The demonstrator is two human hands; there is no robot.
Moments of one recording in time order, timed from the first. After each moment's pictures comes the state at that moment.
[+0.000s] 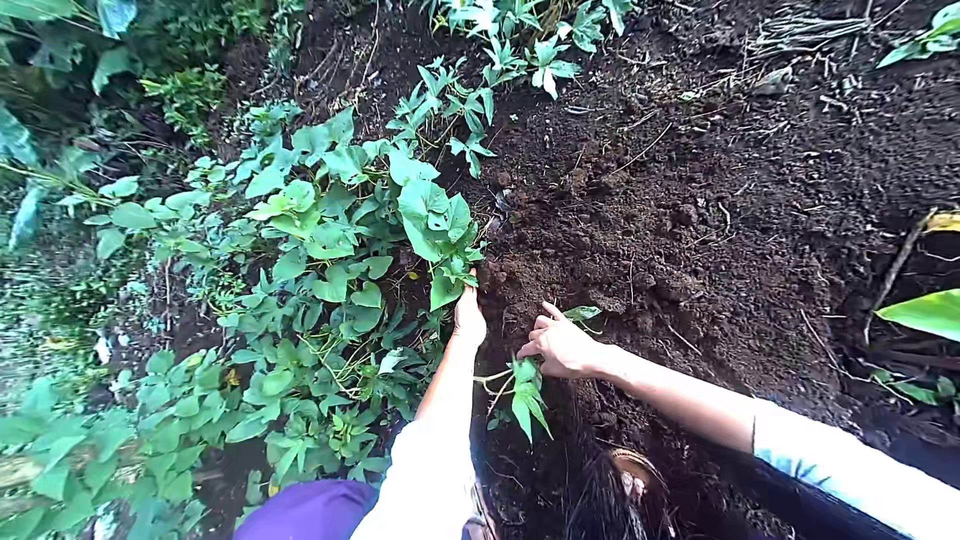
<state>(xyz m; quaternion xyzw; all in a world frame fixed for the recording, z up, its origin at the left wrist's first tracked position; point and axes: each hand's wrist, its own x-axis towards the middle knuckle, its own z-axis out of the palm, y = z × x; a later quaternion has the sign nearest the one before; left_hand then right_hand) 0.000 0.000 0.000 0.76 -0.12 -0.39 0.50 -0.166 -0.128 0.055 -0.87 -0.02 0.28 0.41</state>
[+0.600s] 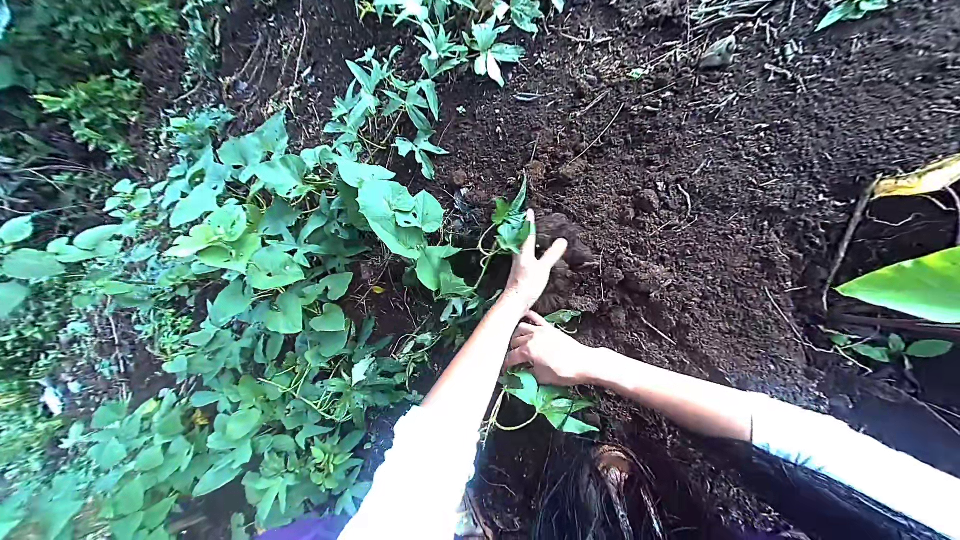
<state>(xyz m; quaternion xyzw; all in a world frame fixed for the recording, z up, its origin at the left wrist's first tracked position) -0.063 -0.151 0.050 0.71 -0.30 -0.47 0.42 -0.189 -0.136 0.043 -0.85 -0.03 0.16 0.50</state>
